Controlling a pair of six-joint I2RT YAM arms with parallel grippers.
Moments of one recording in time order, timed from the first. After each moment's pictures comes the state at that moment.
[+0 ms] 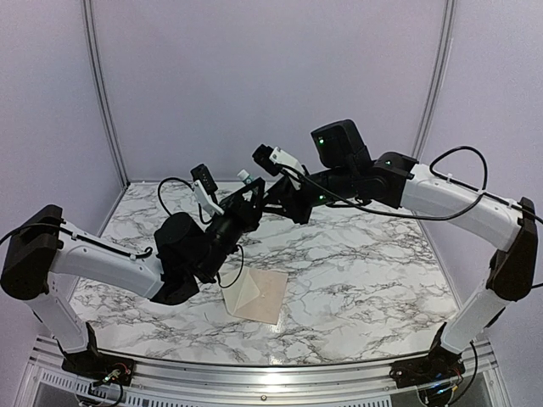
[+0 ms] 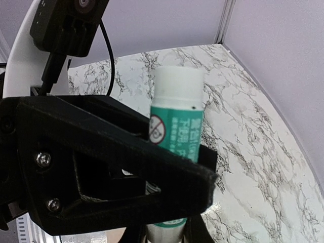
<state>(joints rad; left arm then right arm) -1.14 1.67 0.88 1.19 -0.55 -0.62 0.89 1.60 1.55 -0.50 -0.32 -0.23</state>
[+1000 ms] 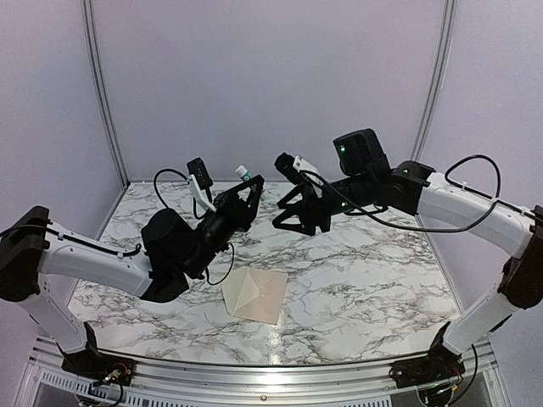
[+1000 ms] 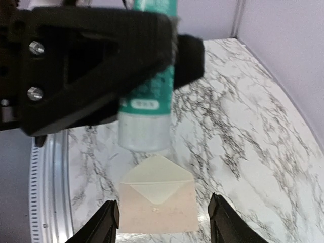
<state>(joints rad) -1.11 1.60 0.83 1.18 -0.39 -0.59 0.79 1.49 1.39 -0.48 -0.53 -0.24</state>
